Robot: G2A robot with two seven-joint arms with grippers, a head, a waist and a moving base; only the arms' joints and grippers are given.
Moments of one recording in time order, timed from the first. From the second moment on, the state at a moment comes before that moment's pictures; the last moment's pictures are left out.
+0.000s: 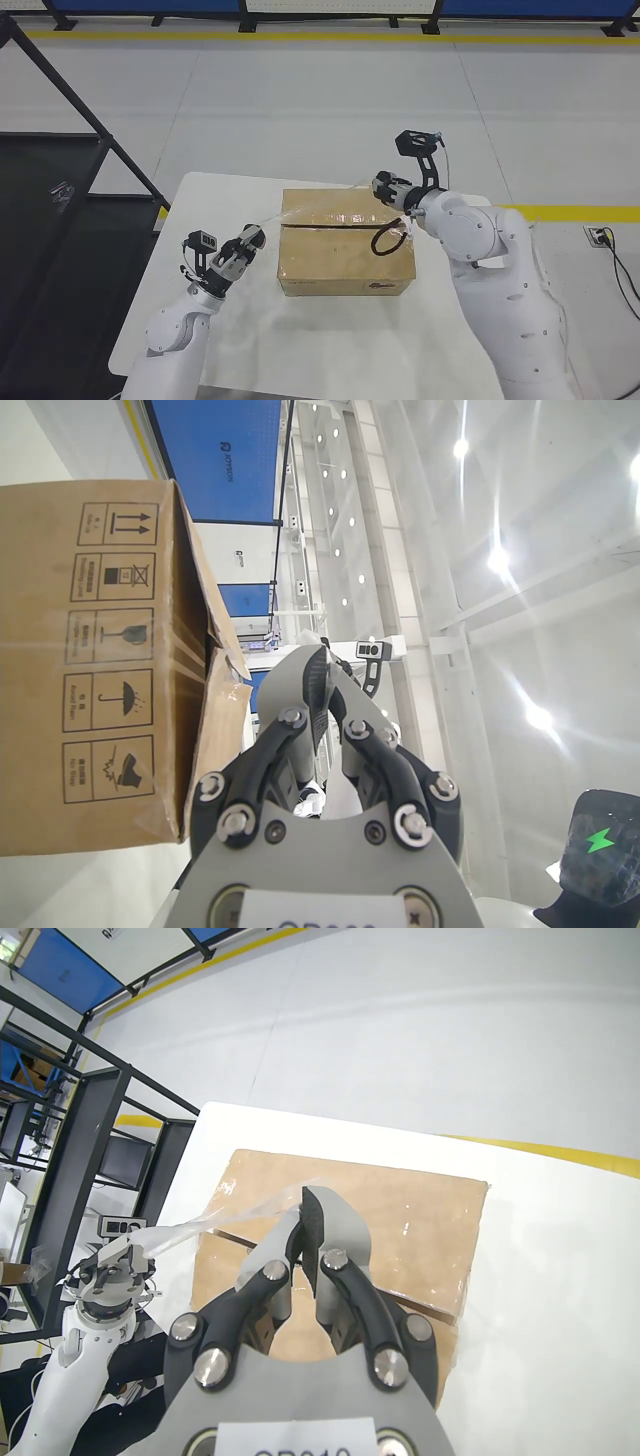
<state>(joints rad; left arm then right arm) 1.06 -1.37 -1.54 -1.26 -0.48 -0.37 -0.76 -0.64 -1.41 1.30 -1.56 -0.86 0.16 0.96</state>
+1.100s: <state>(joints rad) 1.06 -1.37 -1.54 -1.26 -0.48 -0.37 -0.76 -0.63 -1.39 1.29 -1.54 -0.80 0.09 1.04</state>
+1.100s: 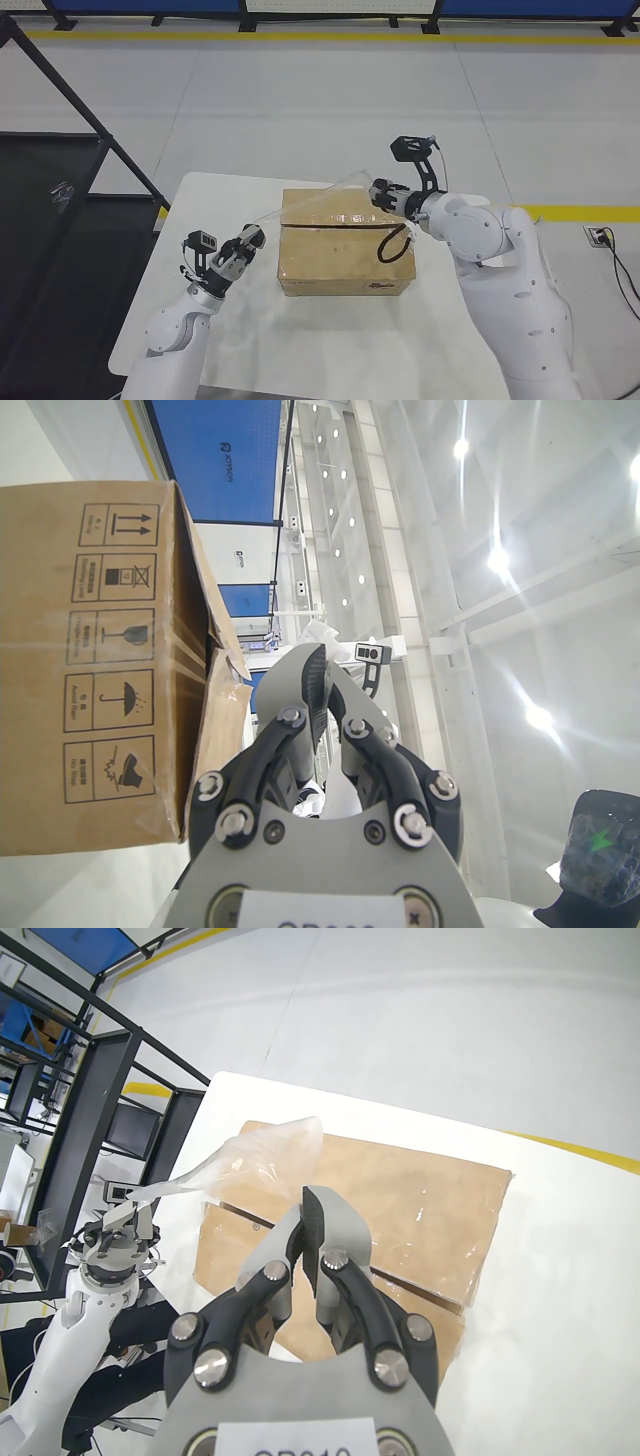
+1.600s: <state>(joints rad) 1.08 -1.37 -1.53 -1.29 -0.46 -0.34 -0.74 -0.59 -1.39 1.32 -1.43 -0.64 0.15 1.12</state>
